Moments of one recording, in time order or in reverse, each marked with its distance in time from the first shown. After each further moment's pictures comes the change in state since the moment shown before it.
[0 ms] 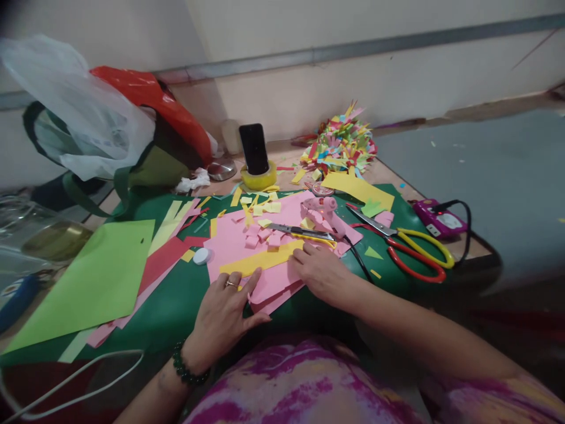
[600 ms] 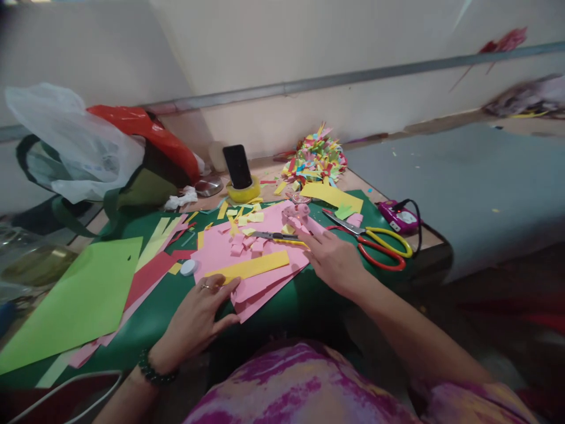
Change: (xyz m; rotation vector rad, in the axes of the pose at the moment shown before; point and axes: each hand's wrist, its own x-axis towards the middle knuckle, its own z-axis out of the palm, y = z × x) left_hand -0.003 -0.030 -0.011 -0.122 -0.011 0.097; right_hand -0.051 0.022 -0.014 -0.075 0.326 0.476
